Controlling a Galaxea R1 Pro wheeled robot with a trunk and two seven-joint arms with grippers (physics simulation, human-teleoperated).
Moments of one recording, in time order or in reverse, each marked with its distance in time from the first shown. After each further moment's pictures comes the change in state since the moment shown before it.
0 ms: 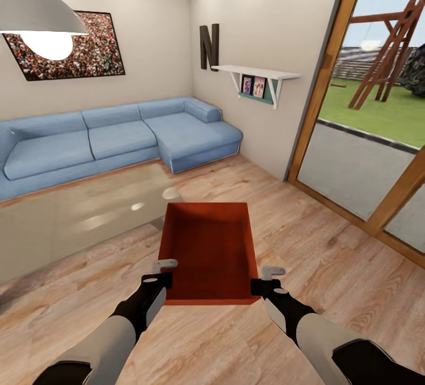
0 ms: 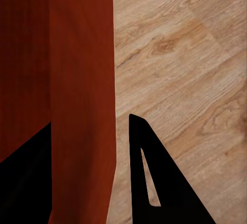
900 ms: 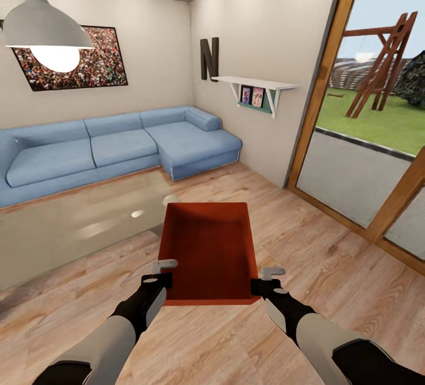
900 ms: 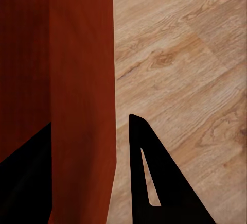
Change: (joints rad) left arm 0.000 0.002 -0.009 0.002 0.010 -0.004 0.002; right arm 0.000 0.000 -0.001 0.000 0.003 0.000 0.000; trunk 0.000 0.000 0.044
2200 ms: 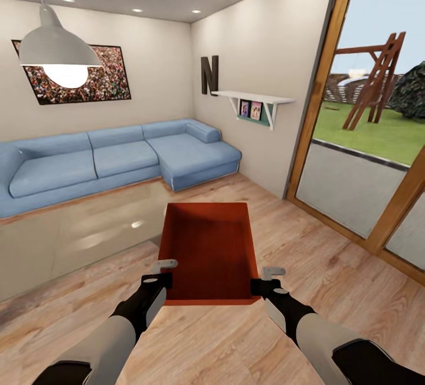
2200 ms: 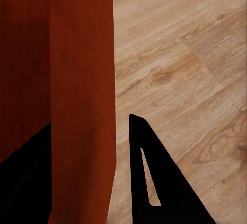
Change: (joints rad) left arm 0.000 0.000 0.002 0.000 -0.002 0.001 -0.001; right arm 0.000 0.000 -0.001 0.000 0.001 0.000 0.000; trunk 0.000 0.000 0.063
